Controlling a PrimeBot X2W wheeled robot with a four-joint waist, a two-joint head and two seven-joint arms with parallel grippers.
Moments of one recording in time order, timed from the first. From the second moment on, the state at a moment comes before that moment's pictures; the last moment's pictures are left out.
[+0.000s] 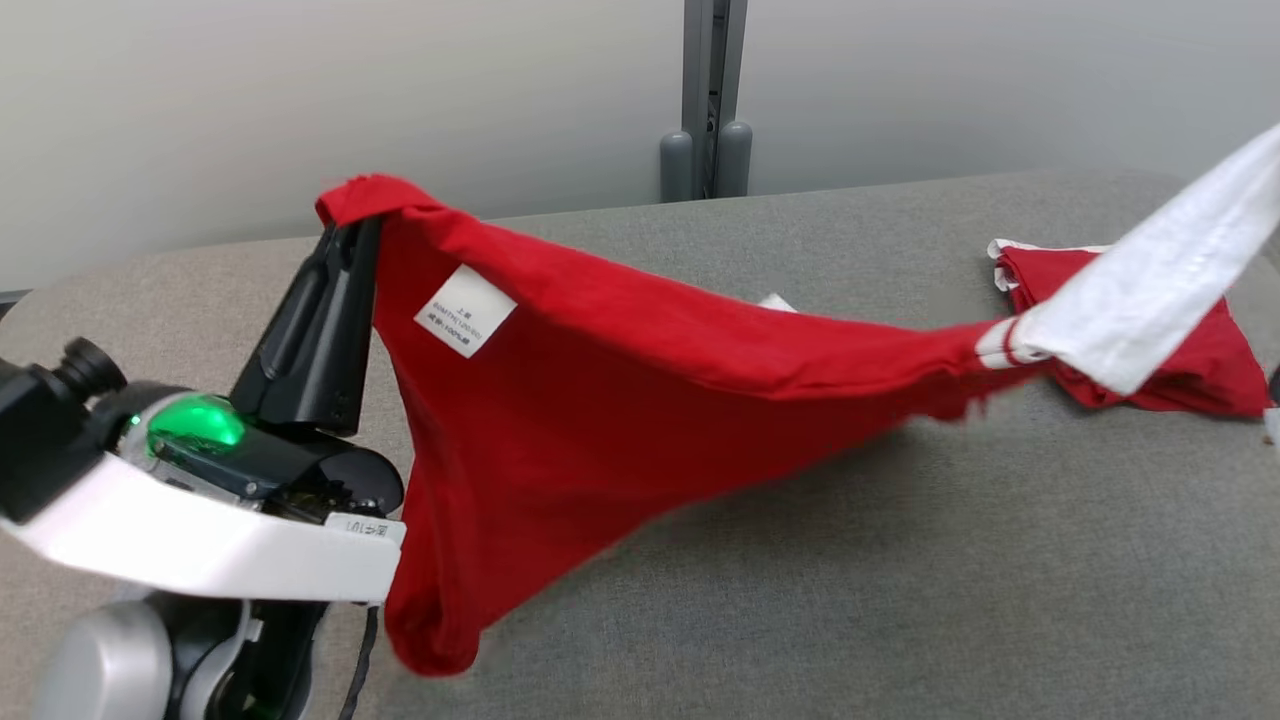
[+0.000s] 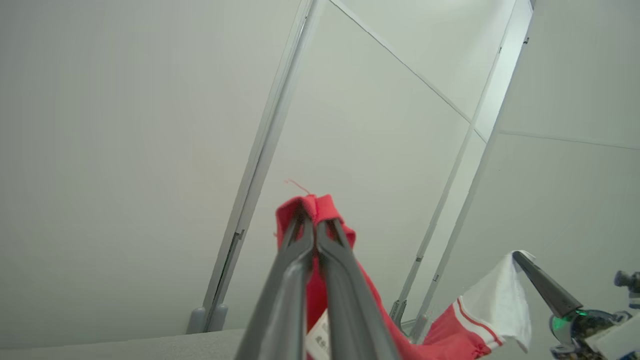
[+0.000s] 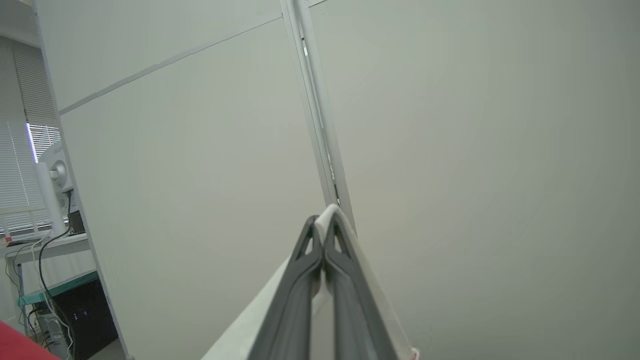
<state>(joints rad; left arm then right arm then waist) -0.22 0.25 -0.22 -0.50 -0.79 0.17 0.13 -0.31 -0.23 -0.13 -0.26 0.63 0.13 0.13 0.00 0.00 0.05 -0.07</state>
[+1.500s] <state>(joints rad) -1.52 0.39 -0.21 0.82 -0.53 -0.03 -0.15 -1.45 -0.05 0.23 0.69 0.49 0.13 -0.21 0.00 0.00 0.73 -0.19</state>
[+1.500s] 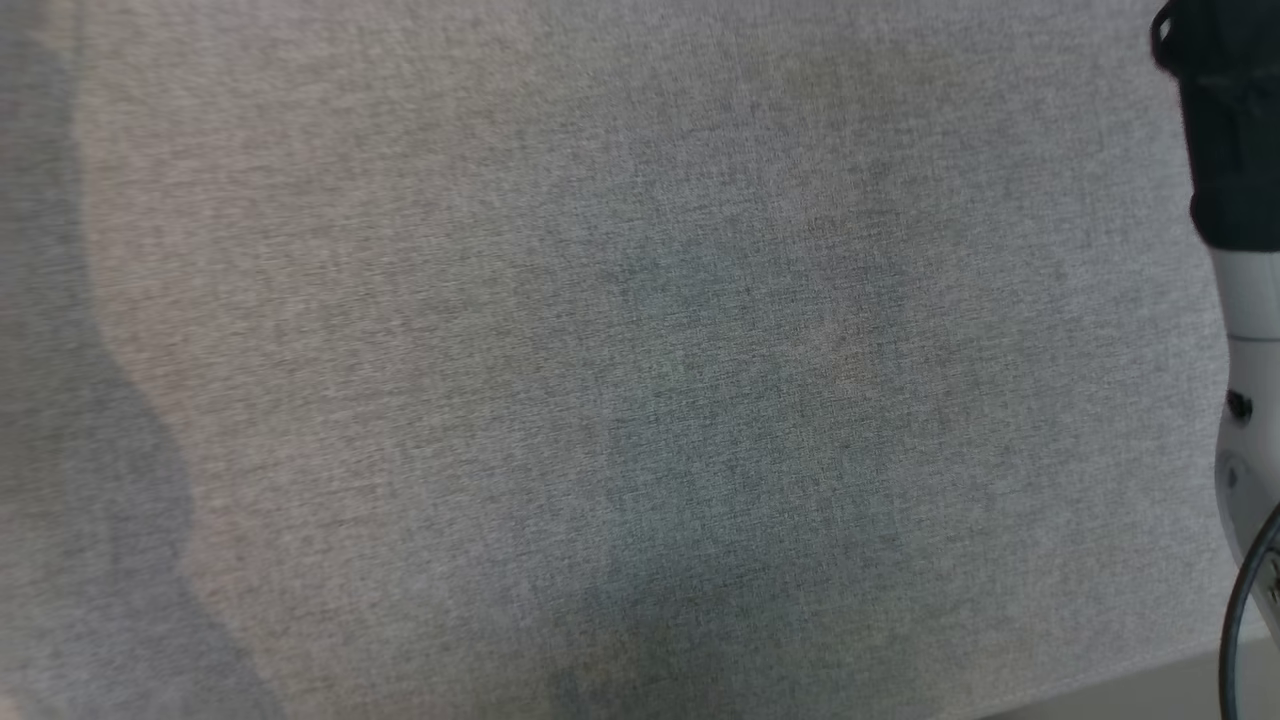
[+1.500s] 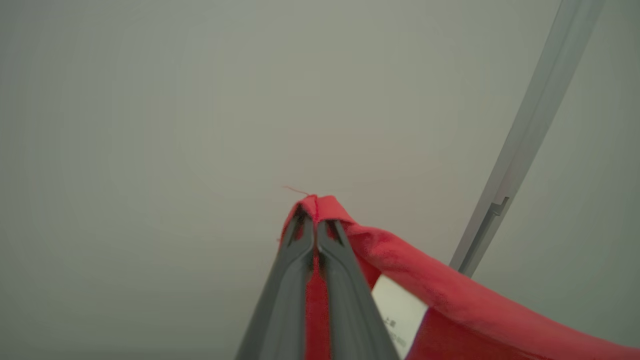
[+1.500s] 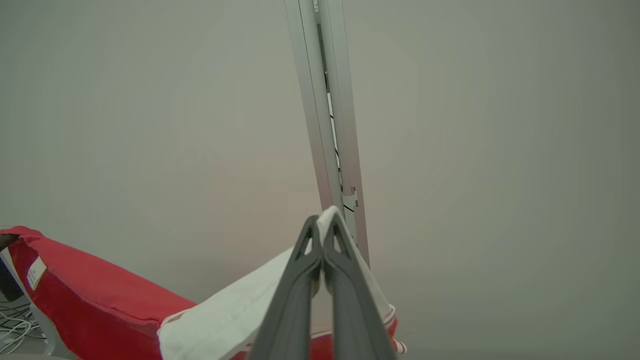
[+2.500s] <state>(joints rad) -0.94 0.29 -0.20 0.68 -0.79 -0.12 -0.06 -0.78 -0.25 0.30 0.33 0.62 0.13 -0.21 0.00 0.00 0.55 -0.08</state>
